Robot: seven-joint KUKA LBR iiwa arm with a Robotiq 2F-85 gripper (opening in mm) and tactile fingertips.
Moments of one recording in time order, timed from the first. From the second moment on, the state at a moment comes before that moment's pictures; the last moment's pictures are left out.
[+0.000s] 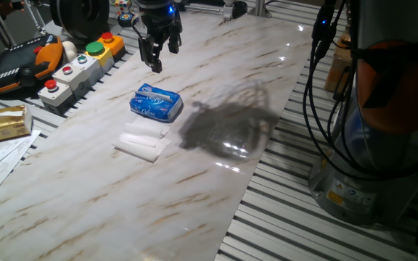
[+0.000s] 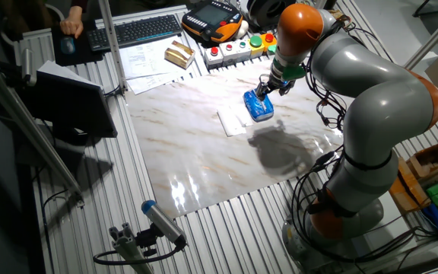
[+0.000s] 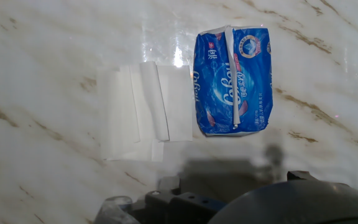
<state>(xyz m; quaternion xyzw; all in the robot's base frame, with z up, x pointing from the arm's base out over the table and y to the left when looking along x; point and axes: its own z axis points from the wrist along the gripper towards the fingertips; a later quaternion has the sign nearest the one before) 0.515 0.001 0.236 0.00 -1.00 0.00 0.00</state>
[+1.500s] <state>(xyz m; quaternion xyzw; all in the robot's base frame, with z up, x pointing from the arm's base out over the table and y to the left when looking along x) 0.527 0.000 0.207 -0.02 -1.00 0.00 0.00</state>
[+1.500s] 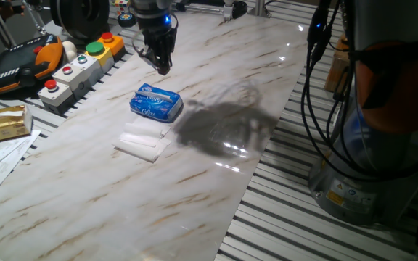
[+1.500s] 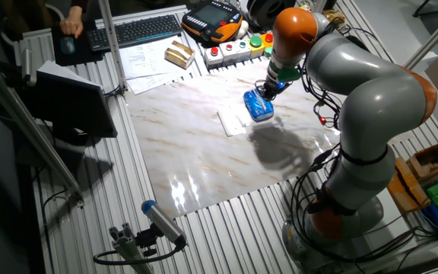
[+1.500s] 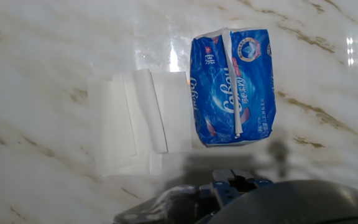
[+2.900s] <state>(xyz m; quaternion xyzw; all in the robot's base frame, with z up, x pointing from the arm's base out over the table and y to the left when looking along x) 0.547 -0.008 0.160 -0.02 -1.00 0.00 -0.01</state>
